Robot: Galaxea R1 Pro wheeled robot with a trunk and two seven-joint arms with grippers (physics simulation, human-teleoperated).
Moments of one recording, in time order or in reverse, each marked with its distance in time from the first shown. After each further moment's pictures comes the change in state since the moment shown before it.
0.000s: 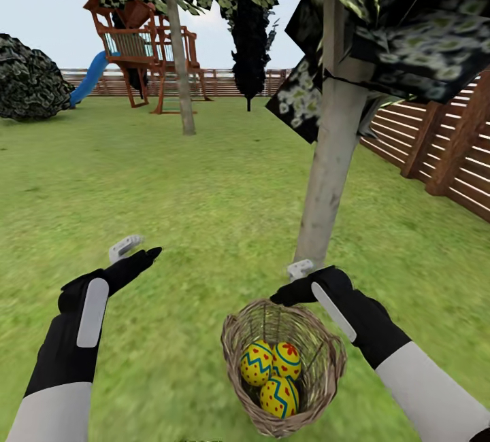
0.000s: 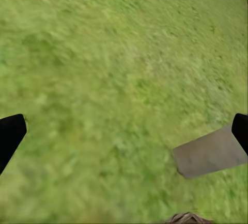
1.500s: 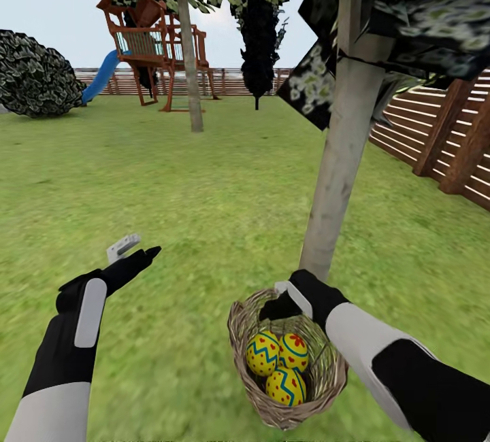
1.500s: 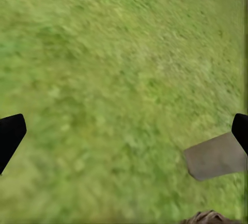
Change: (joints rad) left arm 0.000 0.005 0.007 0.001 0.020 0.000 -0.001; right arm -0.262 0.246 -0.020 0.847 -0.004 -0.154 0.061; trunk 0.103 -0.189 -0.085
